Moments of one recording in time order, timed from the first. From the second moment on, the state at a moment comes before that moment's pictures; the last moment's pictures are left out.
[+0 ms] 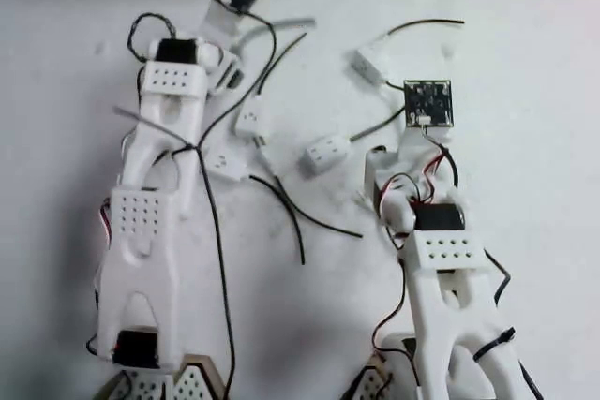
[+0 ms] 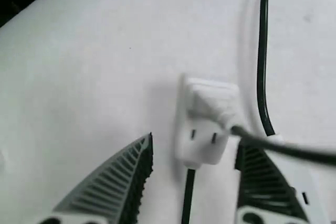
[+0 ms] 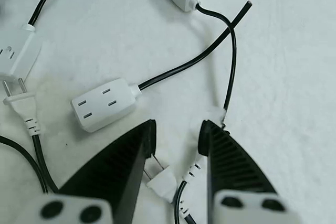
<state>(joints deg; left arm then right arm) -0.8 58.4 -62.6 68.8 -26.4 -5.1 -37.6 57.1 32.4 0.0</state>
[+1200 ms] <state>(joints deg) 5.9 72.7 -82.2 90.7 -21.4 -5.1 -37.6 57.1 32.4 0.0</state>
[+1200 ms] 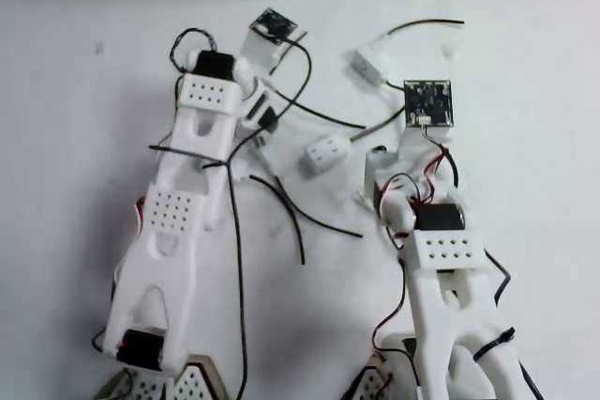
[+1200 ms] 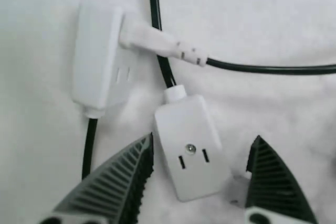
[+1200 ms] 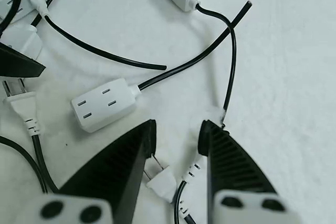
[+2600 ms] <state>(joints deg) 7.4 18.6 -39.6 102.4 -31.9 -5.0 -37.6 57.1 32.4 0.0</state>
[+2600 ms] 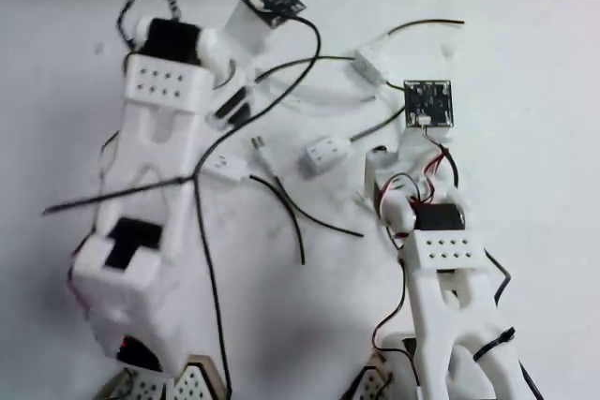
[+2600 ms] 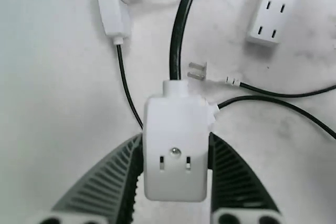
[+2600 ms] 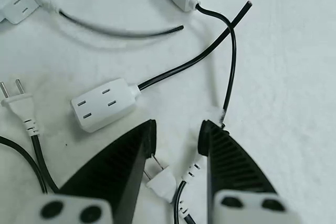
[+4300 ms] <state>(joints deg) -13.8 -39.8 49.9 60.7 -53.8 -5.0 -37.6 57.1 32.4 0.0</state>
